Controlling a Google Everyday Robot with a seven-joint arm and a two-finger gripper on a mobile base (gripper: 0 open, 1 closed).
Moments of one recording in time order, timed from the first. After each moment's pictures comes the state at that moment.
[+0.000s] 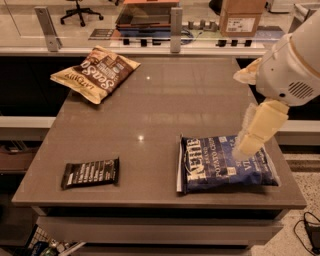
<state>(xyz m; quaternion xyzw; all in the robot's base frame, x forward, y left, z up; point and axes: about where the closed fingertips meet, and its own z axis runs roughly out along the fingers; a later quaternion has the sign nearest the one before) 0.440 -0.152 0.954 -0.61 0.75 0.06 0.23</state>
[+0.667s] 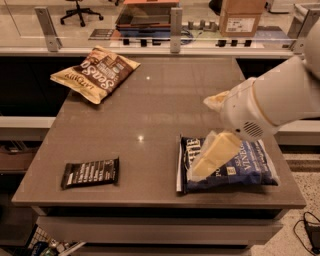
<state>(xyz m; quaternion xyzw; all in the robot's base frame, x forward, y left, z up) 0.434 -0.085 0.902 -0.57 0.75 0.14 0.29</state>
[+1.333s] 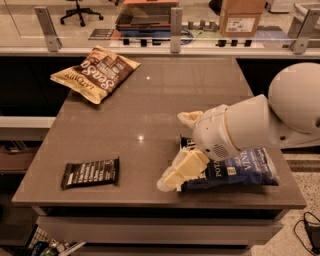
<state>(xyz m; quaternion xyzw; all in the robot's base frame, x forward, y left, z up) 0.435 -0.028 0.863 -0.55 0.72 0.23 0.36</state>
